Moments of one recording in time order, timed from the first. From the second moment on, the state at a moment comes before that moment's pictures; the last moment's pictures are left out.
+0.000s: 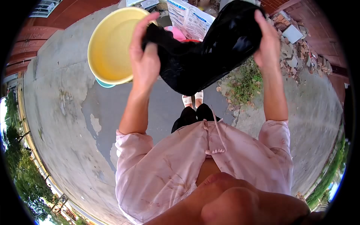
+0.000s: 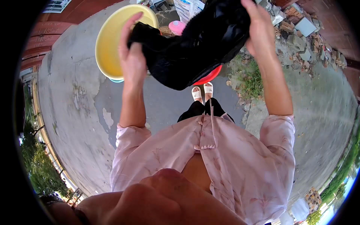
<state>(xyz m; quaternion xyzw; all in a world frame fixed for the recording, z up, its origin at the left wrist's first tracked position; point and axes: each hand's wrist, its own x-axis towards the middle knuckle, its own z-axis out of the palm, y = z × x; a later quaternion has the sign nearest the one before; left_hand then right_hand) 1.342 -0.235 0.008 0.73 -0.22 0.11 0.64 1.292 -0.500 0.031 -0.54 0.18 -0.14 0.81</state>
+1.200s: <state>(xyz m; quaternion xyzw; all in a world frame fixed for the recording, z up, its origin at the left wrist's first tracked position) 1.350 -0.250 -0.419 0.87 0.09 -0.21 0.43 1.299 -0.480 -0.450 -0.58 0.52 0.12 0.61</state>
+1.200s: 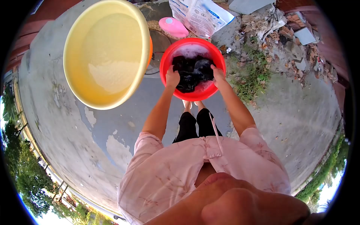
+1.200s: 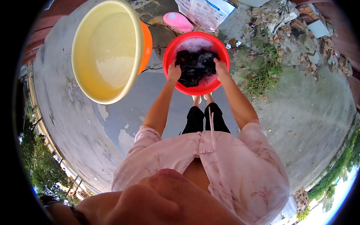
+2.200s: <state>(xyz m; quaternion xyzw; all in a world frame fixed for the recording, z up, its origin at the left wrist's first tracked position) 1.328 -0.237 -0.111 0.67 -0.07 -0.10 0.73 1.282 -0.490 -0.105 -0.52 0.24 -0.05 0.82</state>
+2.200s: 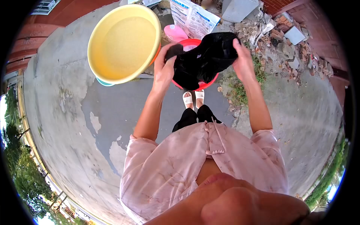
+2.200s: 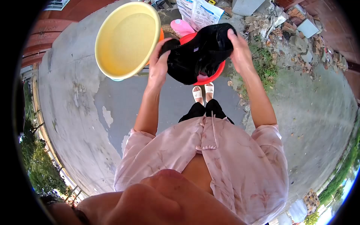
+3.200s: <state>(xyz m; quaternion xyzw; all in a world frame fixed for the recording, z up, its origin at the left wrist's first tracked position) 1.361 -0.273 -0.514 0.86 -0.22 -0.46 0.05 1.326 -0.470 -0.504 -0.89 0.15 0.27 0.33</state>
